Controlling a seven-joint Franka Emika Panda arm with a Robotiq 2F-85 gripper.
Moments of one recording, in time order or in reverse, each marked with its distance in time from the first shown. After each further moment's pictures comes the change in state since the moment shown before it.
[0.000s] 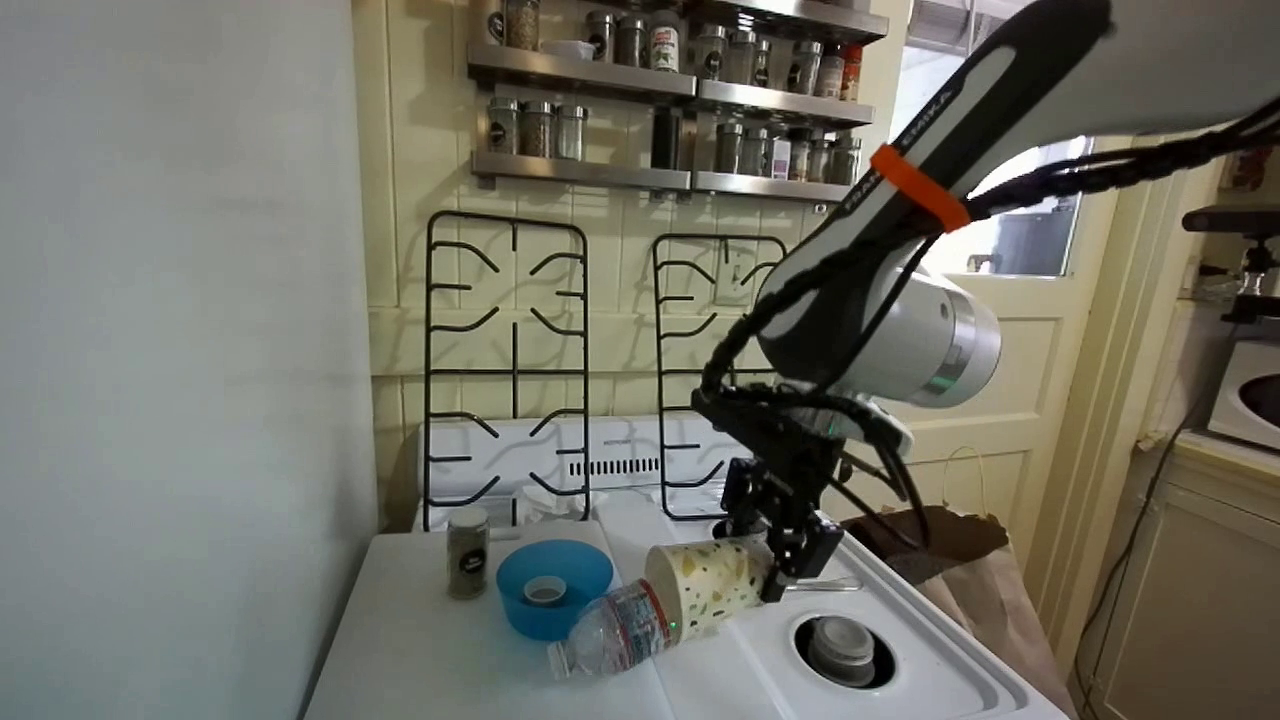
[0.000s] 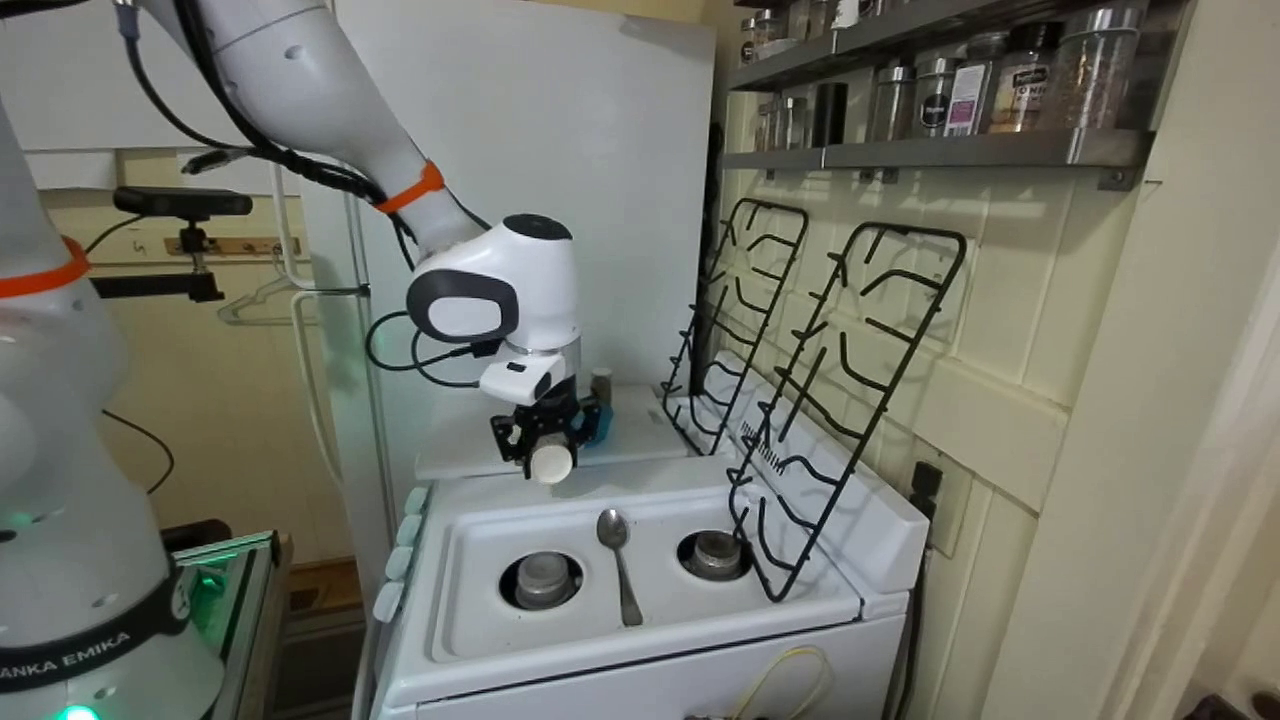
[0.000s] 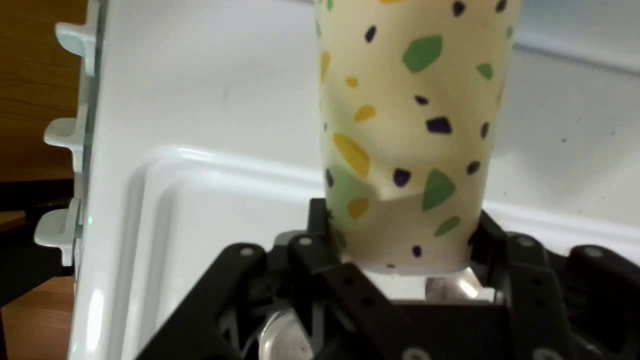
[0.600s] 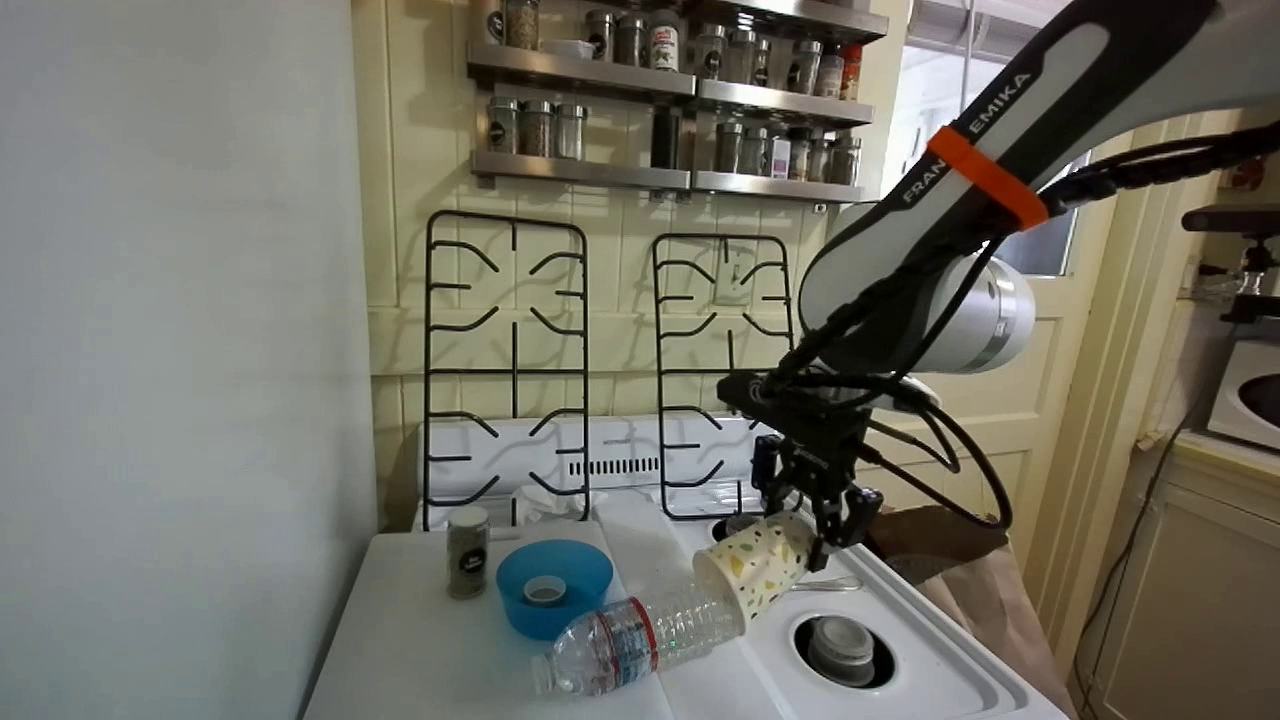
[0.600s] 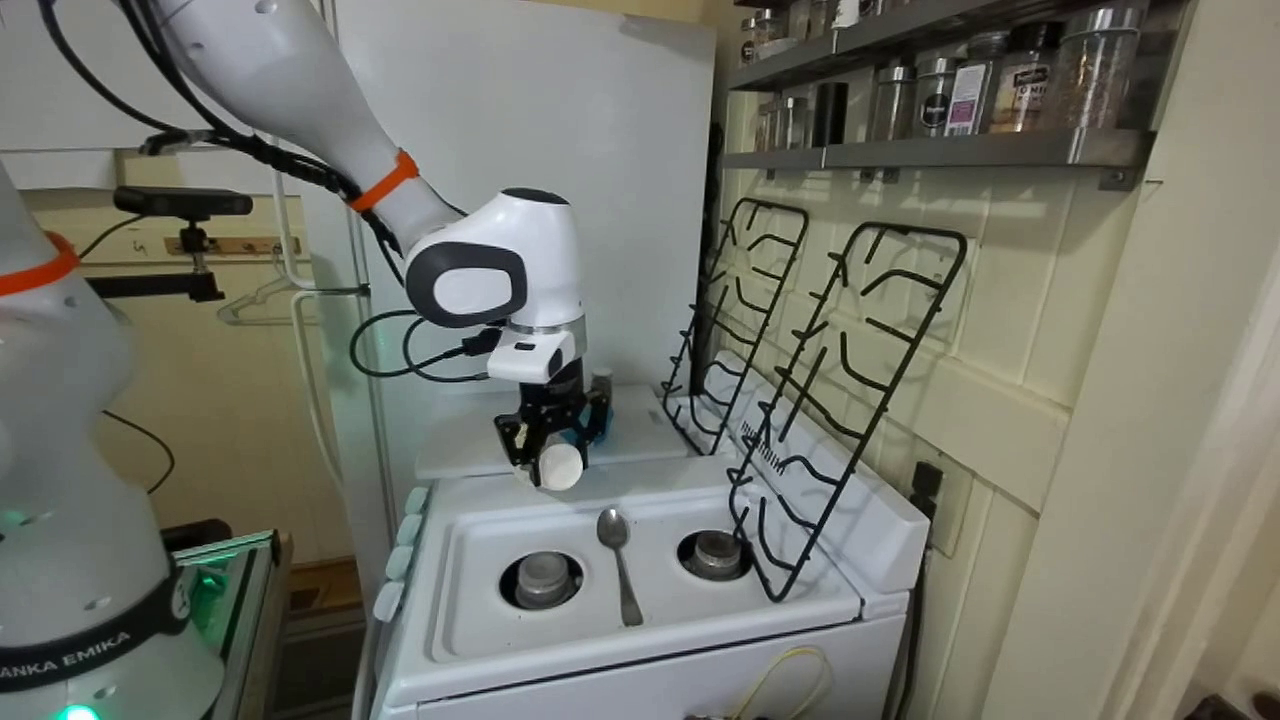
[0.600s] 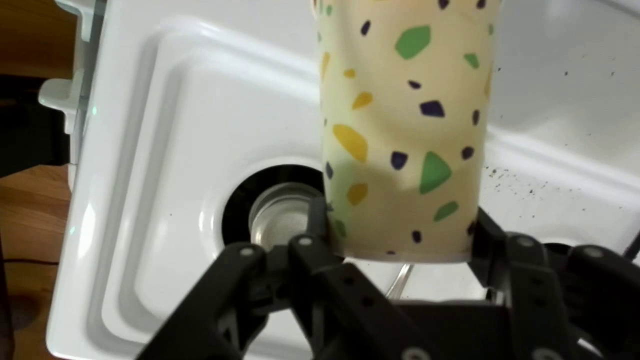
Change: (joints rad) arm -0.082 -0.076 -0.006 -0.014 -0.319 -0.057 0.074
